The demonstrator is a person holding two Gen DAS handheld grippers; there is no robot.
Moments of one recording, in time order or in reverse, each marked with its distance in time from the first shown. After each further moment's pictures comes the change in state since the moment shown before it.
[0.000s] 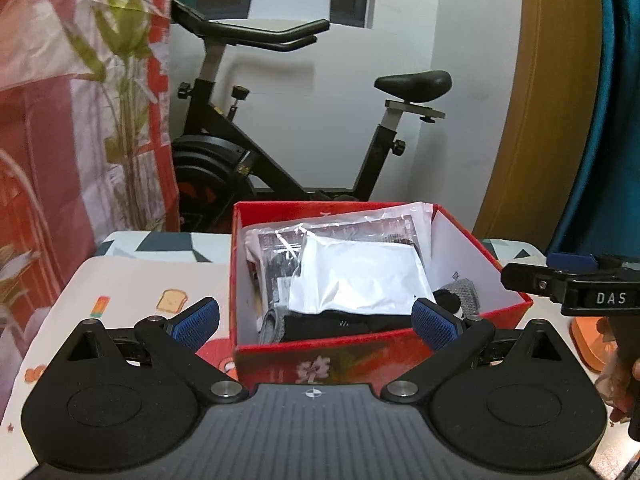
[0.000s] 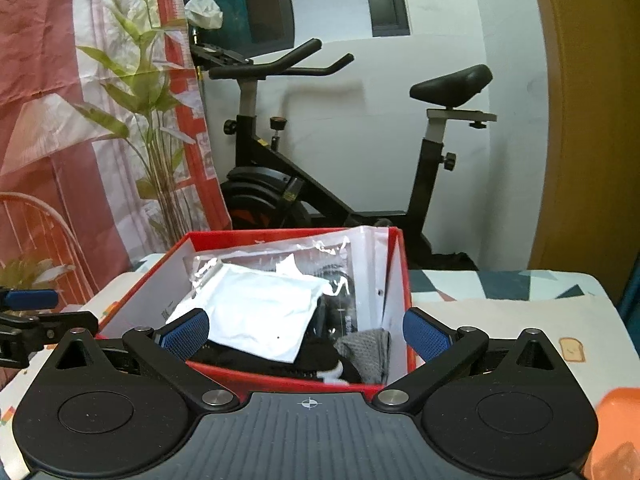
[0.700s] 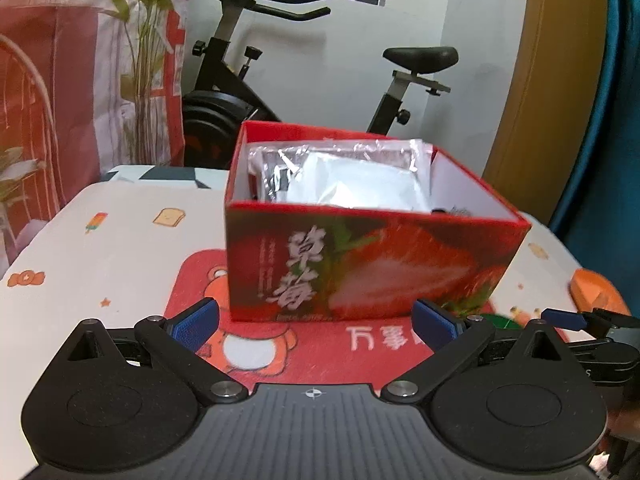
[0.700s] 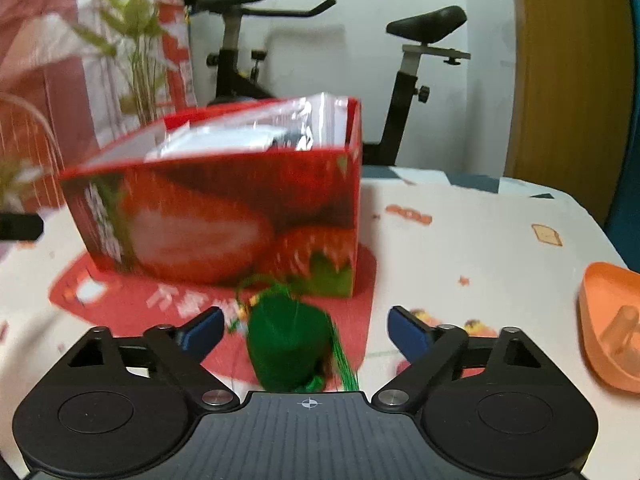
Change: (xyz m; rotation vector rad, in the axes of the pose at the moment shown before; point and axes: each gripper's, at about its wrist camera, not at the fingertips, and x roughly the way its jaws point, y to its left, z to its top) left arm -0.004 -0.002 -0.084 -0.063 0.043 -0.001; right arm -0.017 -0.030 -0.137 -0.035 0.111 -0.067
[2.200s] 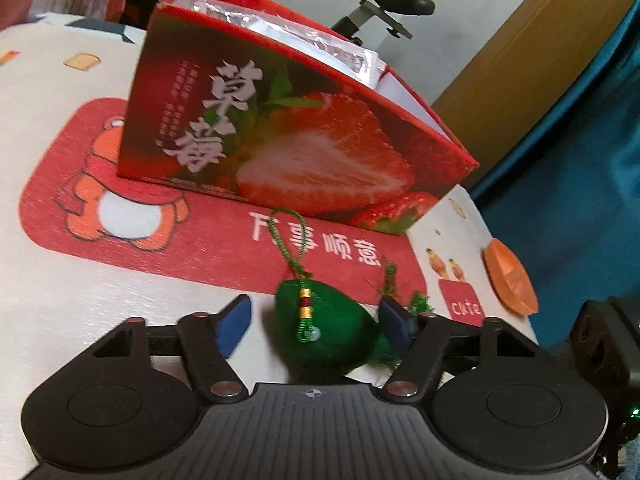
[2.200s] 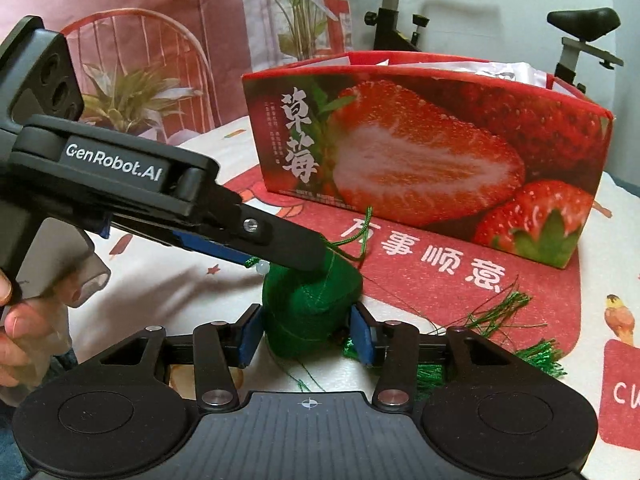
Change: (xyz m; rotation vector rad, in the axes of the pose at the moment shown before) left arm 0.053 0.003 -0.052 -0.237 0.243 -0.375; right arm 0.013 0.097 -0.029 -0.203 0.110 0.364
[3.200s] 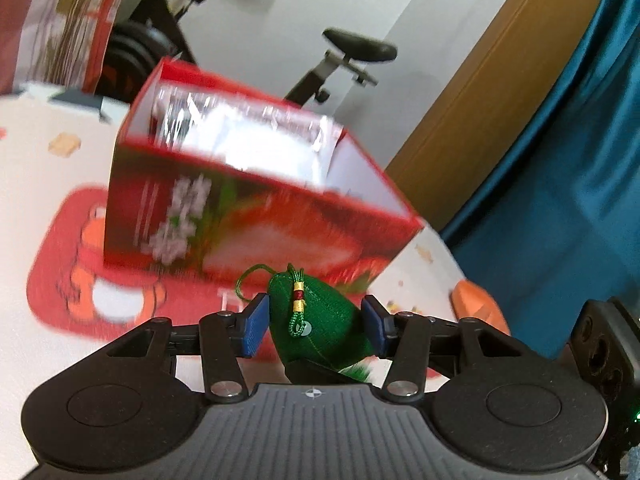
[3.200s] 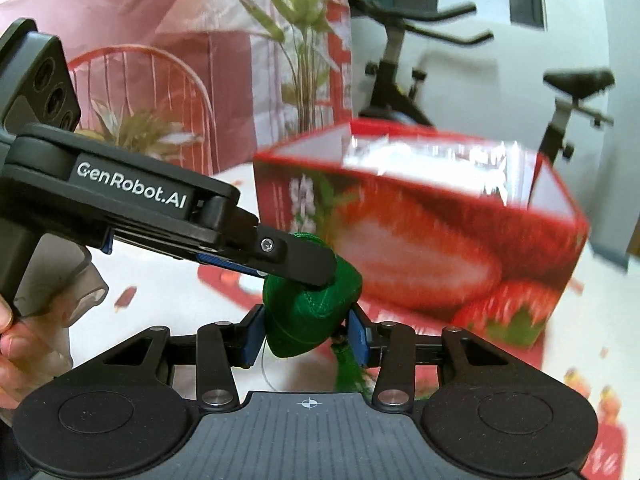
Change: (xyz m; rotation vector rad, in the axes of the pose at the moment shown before) left arm -0.045 -0.034 0.032 0.081 -0.155 -0.032; right arm -0.030 0.018 0.042 -0.069 -0.110 -0.061
